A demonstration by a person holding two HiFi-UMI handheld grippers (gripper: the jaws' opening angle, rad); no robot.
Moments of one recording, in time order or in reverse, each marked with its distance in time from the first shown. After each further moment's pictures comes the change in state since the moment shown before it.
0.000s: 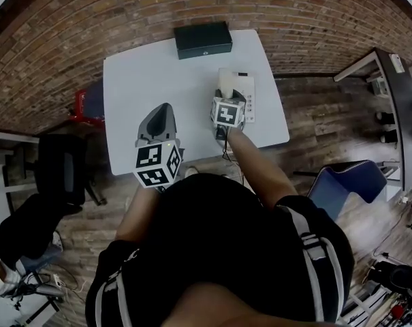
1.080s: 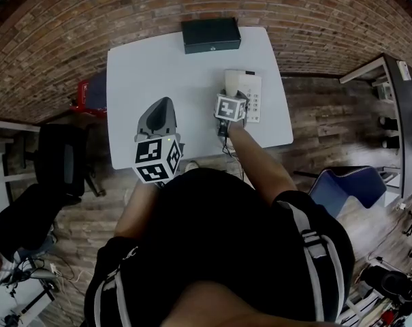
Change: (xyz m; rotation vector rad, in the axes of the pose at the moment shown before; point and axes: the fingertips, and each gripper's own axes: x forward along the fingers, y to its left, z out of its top) left arm 0.008 0.018 0.003 -0.009 0.010 0.038; right arm 0.035 -0.002 -0.037 -0.001 0.139 -0.046
